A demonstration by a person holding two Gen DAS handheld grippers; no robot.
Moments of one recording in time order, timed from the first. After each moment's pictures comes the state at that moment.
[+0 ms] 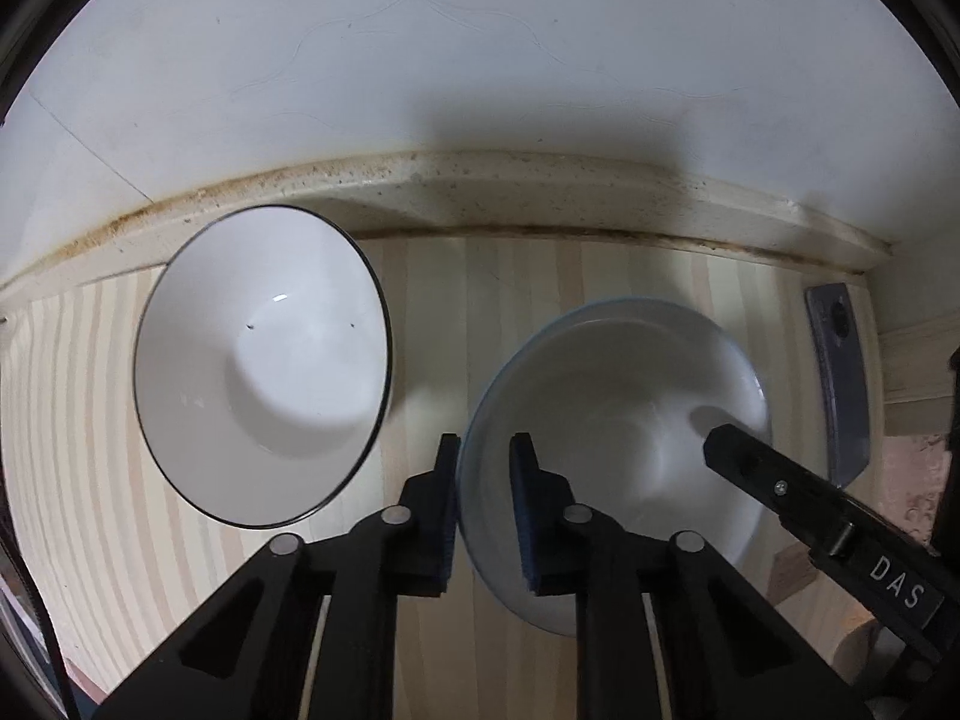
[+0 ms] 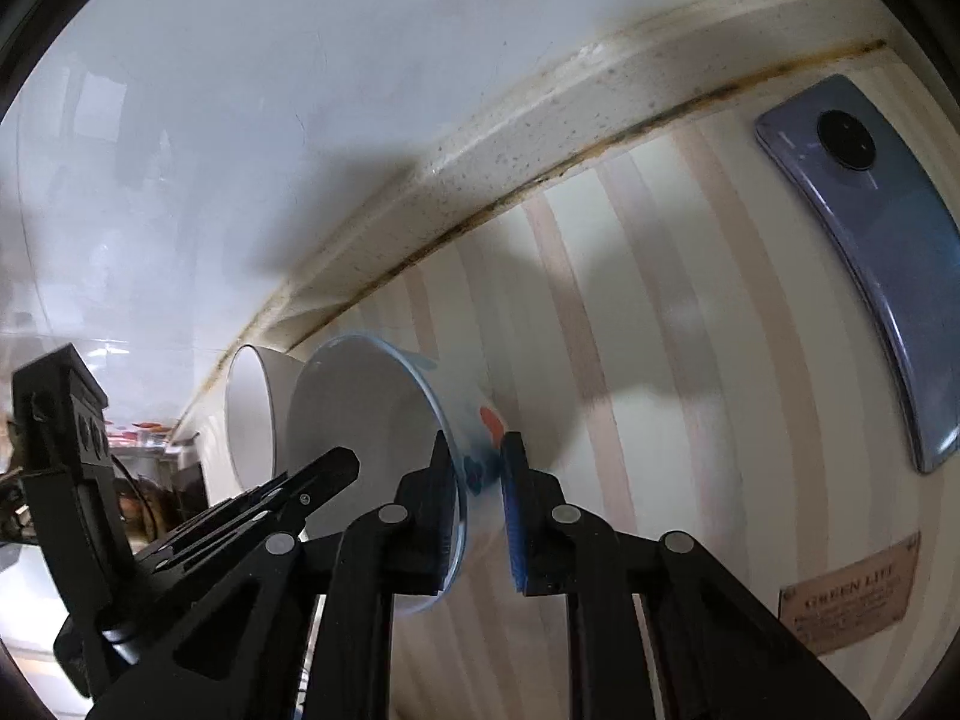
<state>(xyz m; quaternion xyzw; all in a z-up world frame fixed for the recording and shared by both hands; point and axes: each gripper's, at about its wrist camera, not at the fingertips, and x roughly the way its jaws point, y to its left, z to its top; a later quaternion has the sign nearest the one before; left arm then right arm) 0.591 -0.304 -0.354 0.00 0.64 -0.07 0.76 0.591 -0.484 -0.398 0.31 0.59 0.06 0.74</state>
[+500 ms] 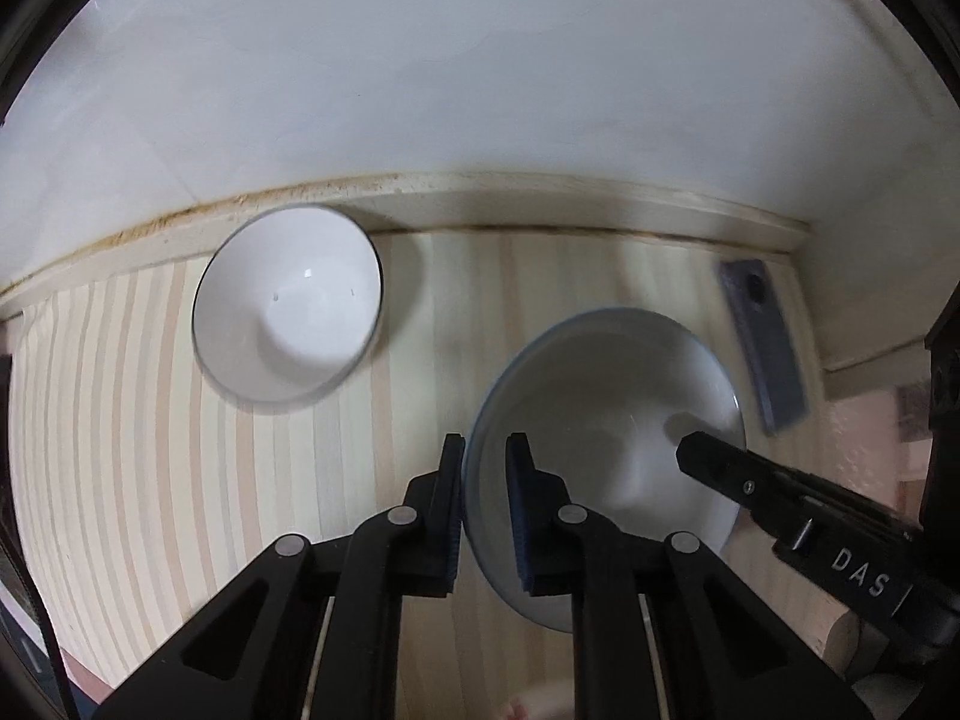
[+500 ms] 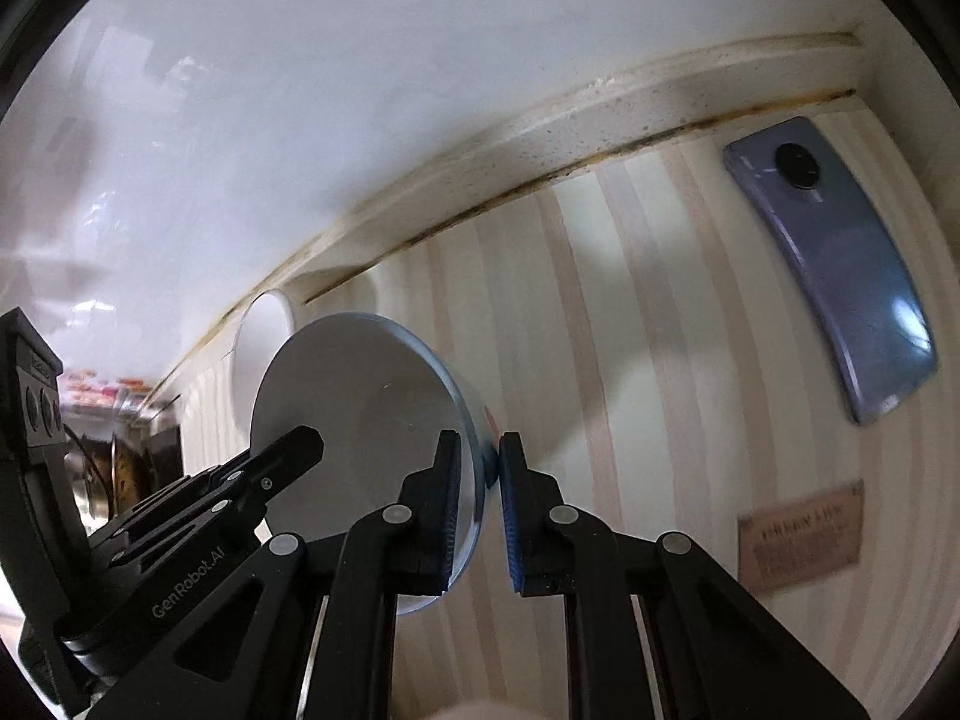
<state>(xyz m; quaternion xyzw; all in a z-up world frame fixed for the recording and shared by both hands) 0.528 -0.298 -0.290 -0.02 0.61 -0.11 0.78 0.542 -0.485 -0.347 0.27 0.59 0.06 0.76</state>
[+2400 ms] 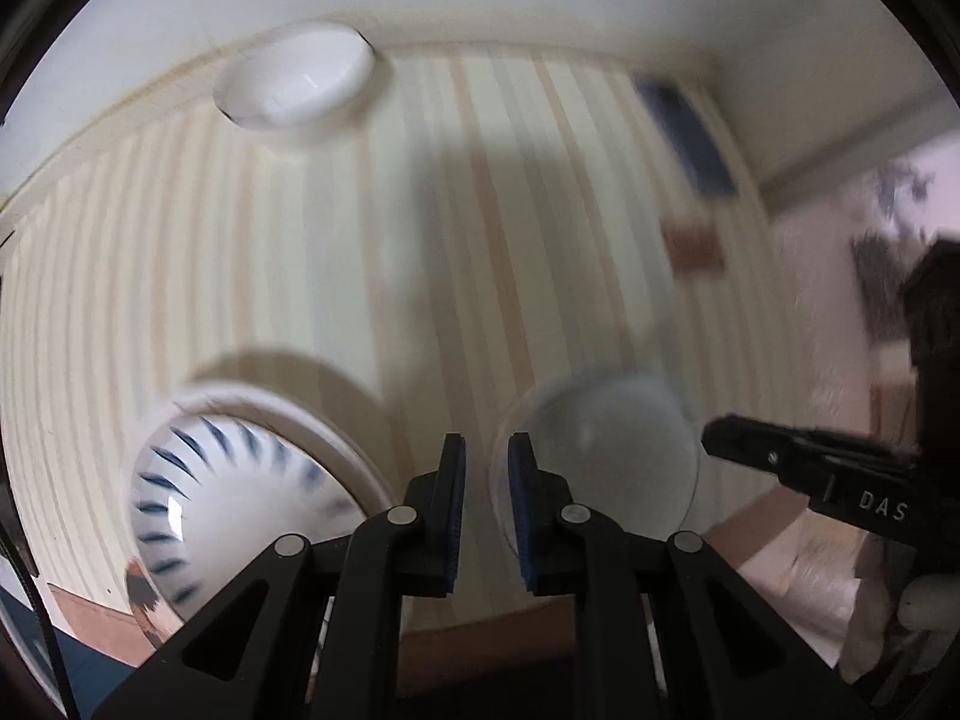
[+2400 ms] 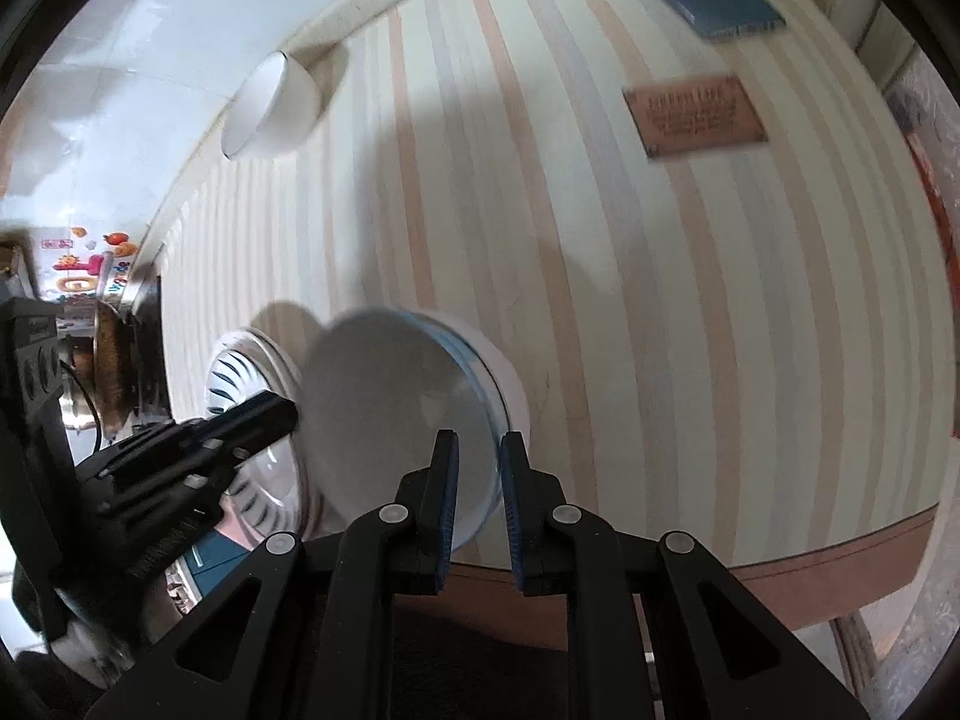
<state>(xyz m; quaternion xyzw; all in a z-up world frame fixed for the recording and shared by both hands) 0.402 -0.250 -0.264 0.00 0.67 -0.16 0.73 0.370 -0.474 -0.336 0.27 0.67 0.07 0.69</state>
